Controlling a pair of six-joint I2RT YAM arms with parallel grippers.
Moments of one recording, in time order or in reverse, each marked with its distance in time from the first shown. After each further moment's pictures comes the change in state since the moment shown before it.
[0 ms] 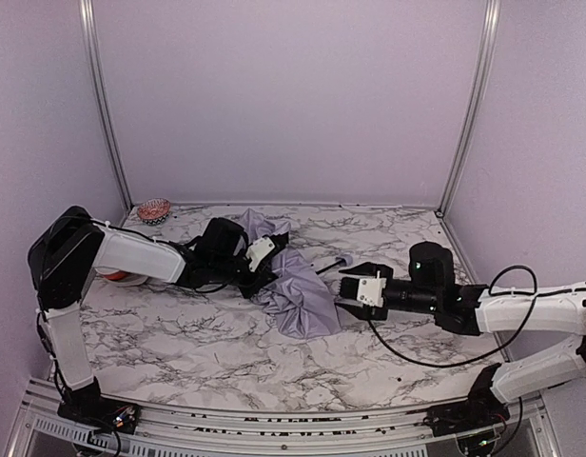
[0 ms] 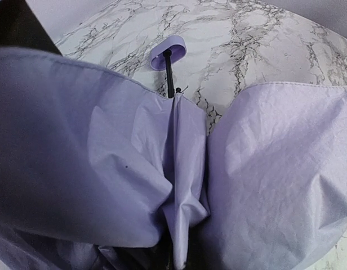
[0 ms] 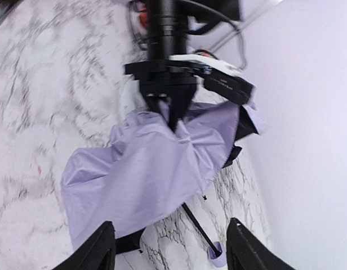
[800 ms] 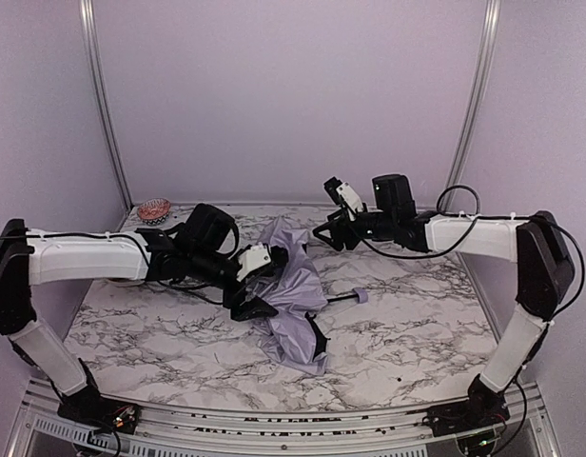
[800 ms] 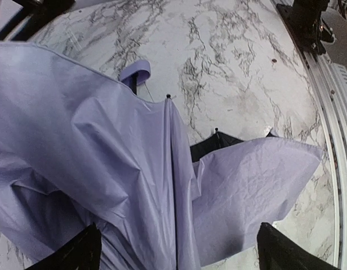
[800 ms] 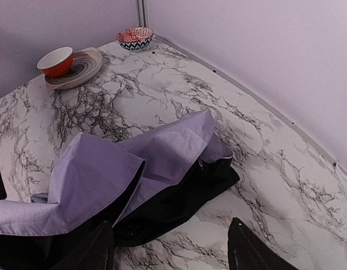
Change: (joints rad) left arm -0.100 -0.262 0.000 -0.396 0.156 0.272; right arm -0.230 0.534 0.674 -0.216 -0.107 0.723
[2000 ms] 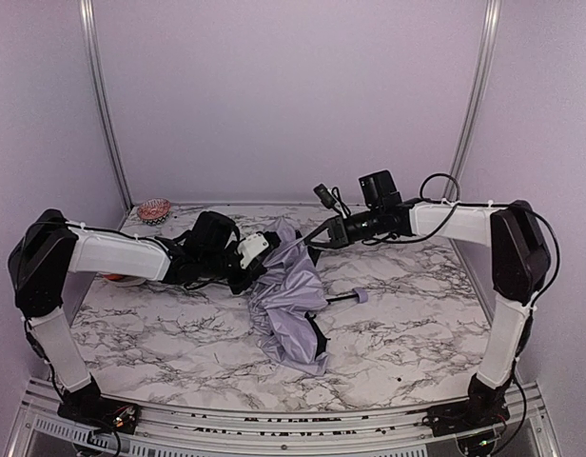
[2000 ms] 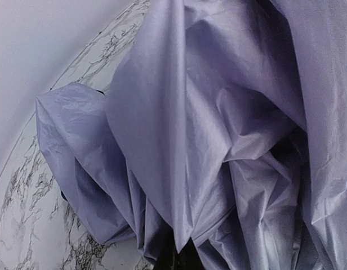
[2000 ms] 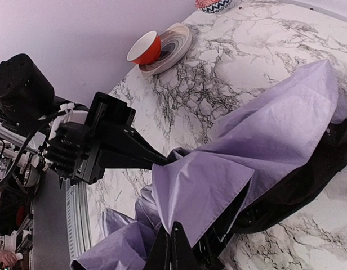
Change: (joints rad) left arm 0.099 0.126 -0.043 0.293 -0.278 -0.119; right arm -0.027 0.180 0.233 -0.270 -0.498 0.293
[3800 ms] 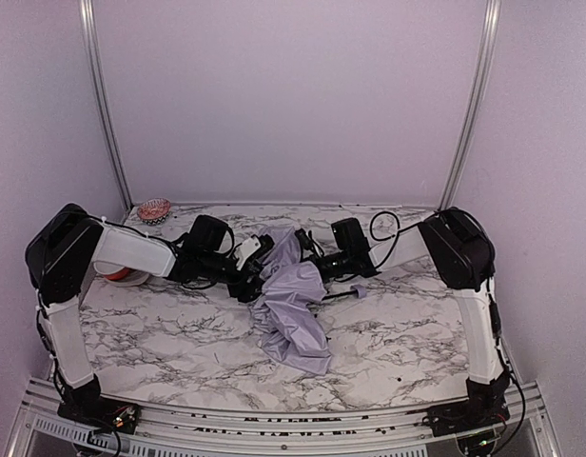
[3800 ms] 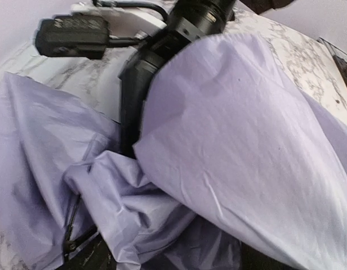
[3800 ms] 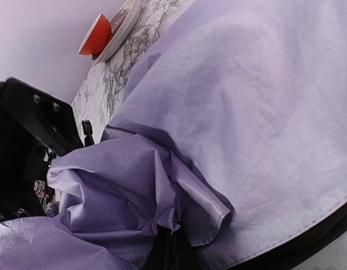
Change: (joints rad) left arm 0.109 0.147 0.014 0.093 0.415 -0.082; right arm 0.055 0.374 -0.055 0.457 0.038 0.251
